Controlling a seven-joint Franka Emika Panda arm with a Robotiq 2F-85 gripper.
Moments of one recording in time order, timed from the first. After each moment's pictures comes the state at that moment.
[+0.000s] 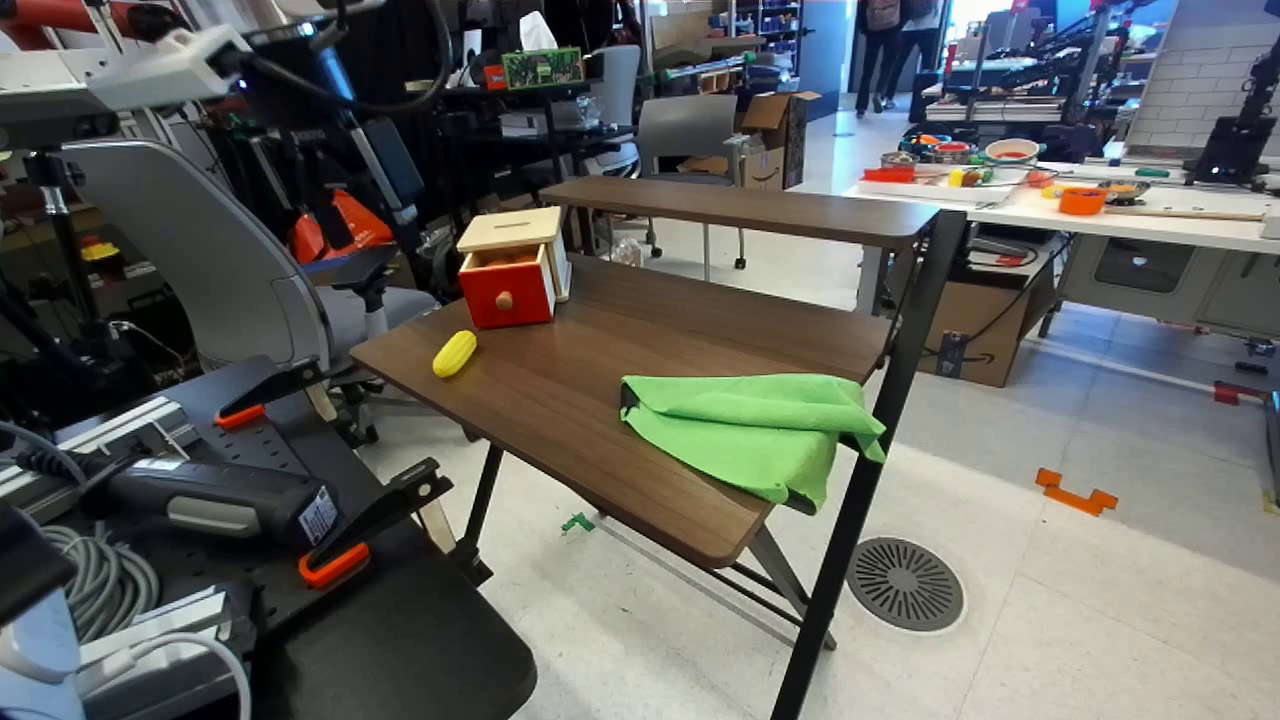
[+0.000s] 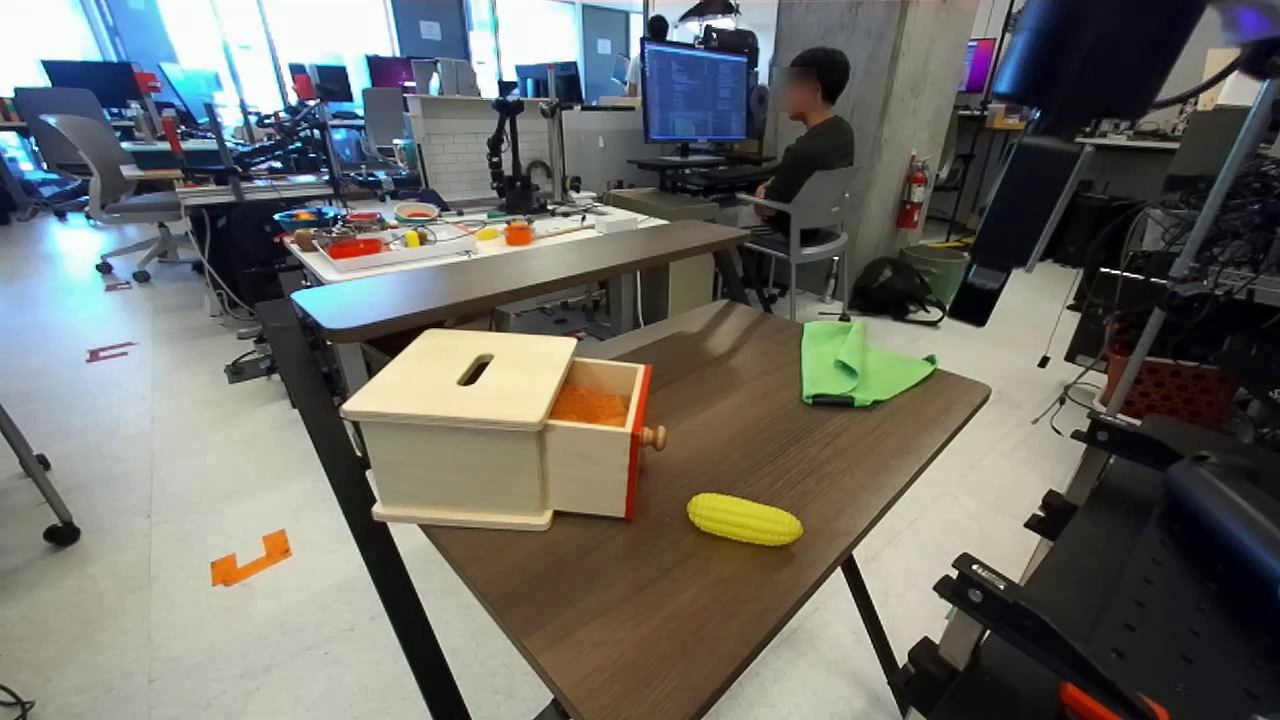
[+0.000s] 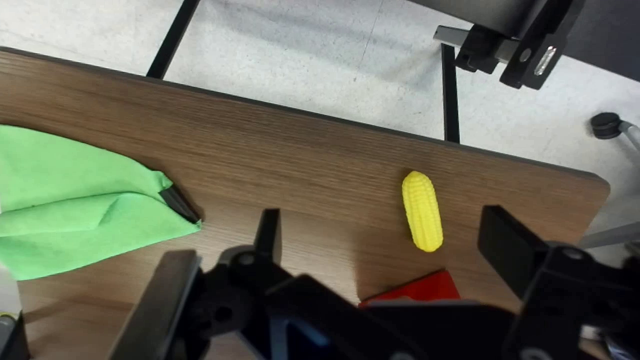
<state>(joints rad) 0.11 -0.10 0.00 -2.73 -0.07 2.75 -0.19</state>
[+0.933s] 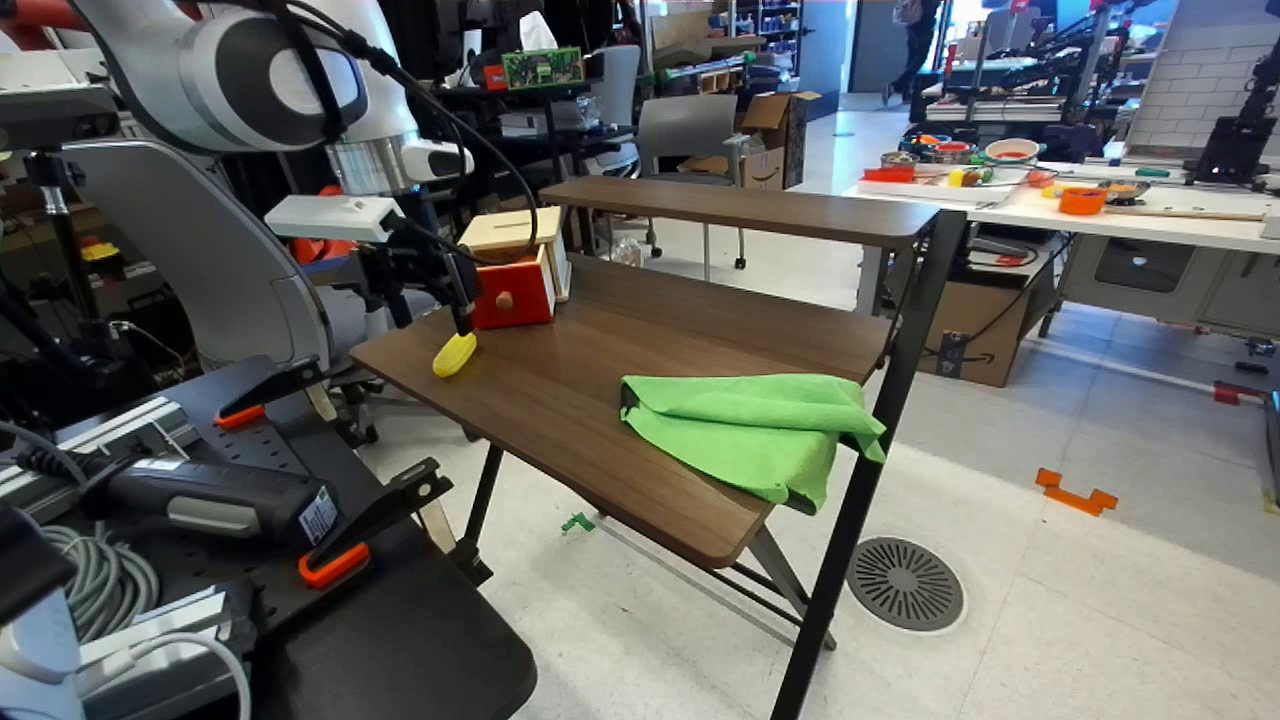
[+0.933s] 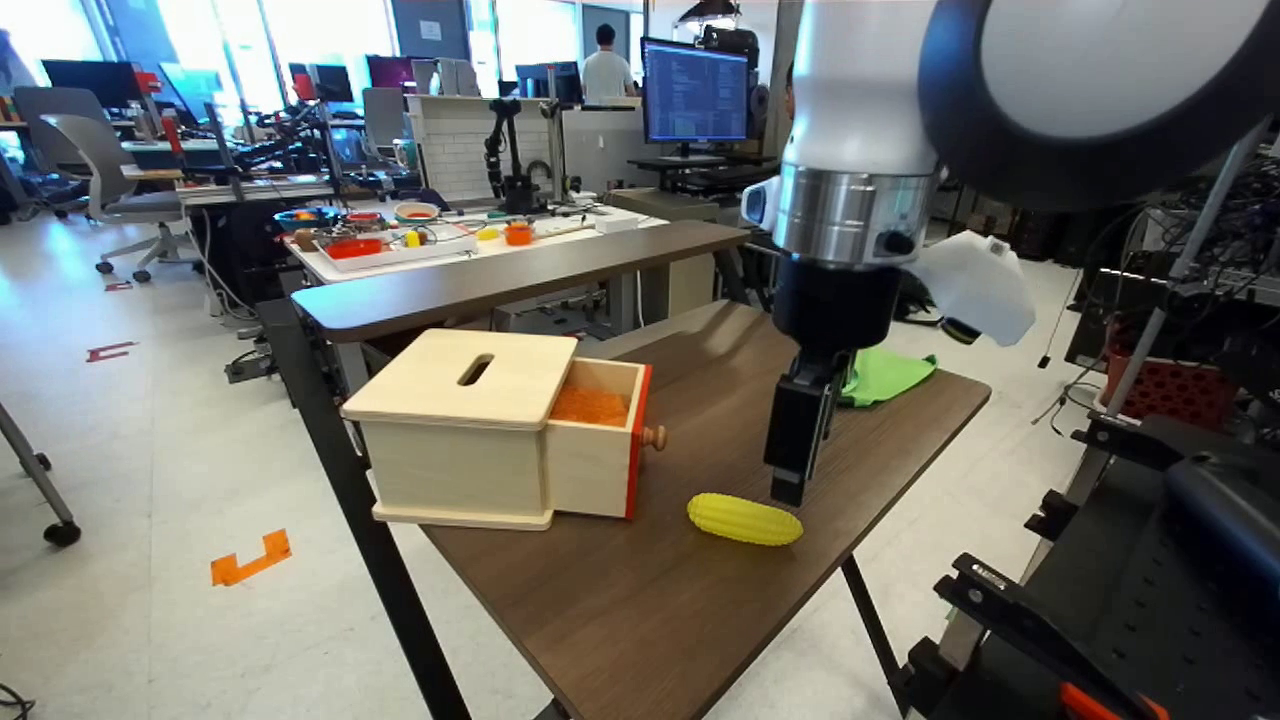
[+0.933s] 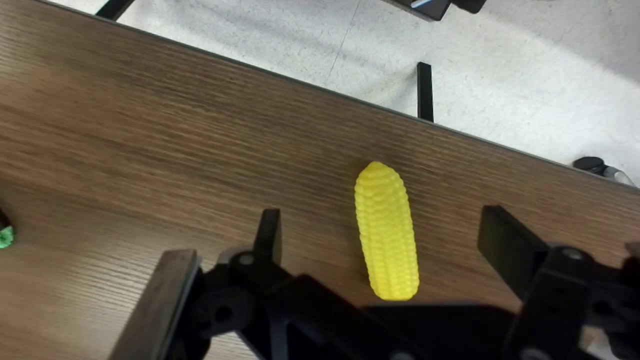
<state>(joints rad) 0.16 0.45 0.08 -2.37 -0.14 2.83 -0.08</state>
